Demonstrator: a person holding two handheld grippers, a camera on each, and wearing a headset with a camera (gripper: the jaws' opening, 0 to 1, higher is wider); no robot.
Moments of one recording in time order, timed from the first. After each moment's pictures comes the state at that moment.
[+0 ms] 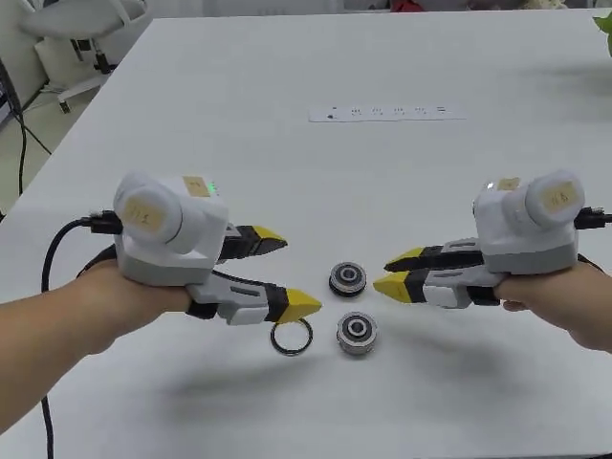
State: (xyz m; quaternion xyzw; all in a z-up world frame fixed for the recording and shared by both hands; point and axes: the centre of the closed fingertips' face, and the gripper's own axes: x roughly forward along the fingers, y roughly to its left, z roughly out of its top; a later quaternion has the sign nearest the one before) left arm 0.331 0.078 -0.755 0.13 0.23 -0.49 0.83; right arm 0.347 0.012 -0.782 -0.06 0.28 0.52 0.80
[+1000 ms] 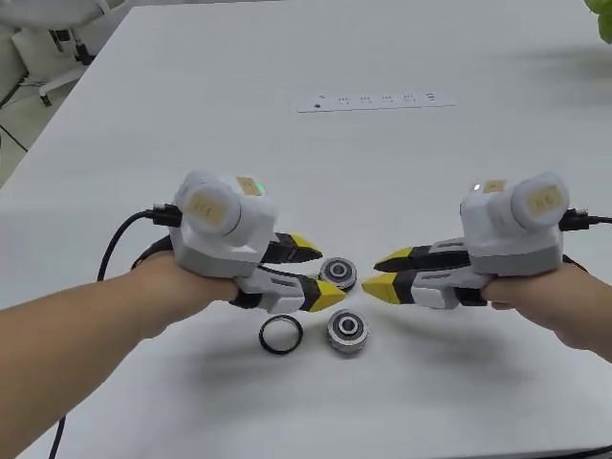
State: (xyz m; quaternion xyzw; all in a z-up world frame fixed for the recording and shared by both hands) left arm 0.354 0.037 -0.789 0.13 0.26 -0.52 0.80; right arm 0.352 0.010 -0.795 -0.05 0.28 0.52 0.81
